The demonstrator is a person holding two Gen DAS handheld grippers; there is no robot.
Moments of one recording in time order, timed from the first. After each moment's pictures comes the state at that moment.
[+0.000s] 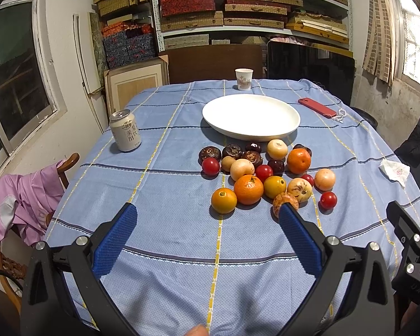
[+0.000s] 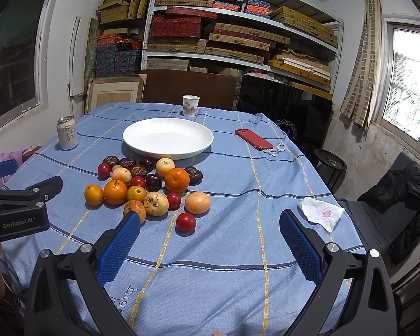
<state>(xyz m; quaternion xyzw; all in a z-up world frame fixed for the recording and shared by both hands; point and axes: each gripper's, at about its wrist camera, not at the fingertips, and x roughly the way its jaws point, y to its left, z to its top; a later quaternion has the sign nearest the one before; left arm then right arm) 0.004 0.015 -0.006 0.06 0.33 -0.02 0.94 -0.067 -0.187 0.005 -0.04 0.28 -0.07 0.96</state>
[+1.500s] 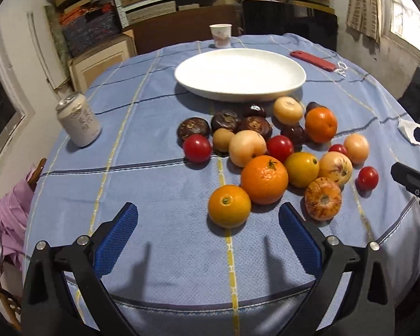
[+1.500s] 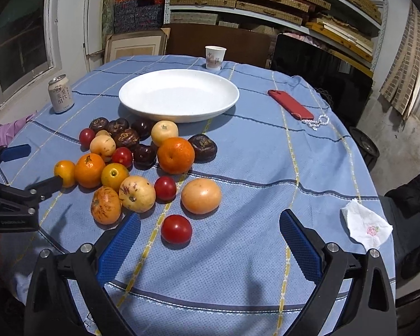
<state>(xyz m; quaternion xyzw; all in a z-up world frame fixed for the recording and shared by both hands) 0.097 0.007 -0.072 0.11 0.42 -0.09 0.89 0.037 -0.213 -0.049 -0.06 0.40 0.01 0.91</state>
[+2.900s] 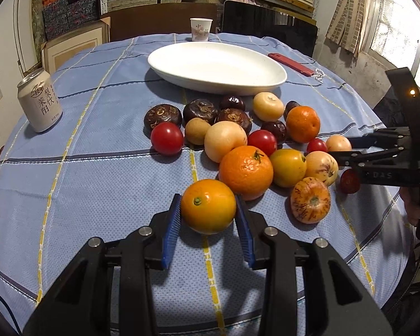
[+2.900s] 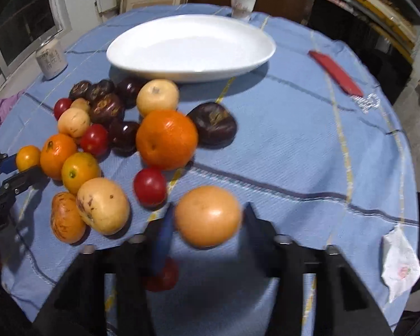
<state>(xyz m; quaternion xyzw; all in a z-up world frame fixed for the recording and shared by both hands) 0.113 0.015 -0.094 0.04 0.43 -0.17 0.89 0.127 -0.216 -0.096 -0.07 0.52 0.08 0.85</state>
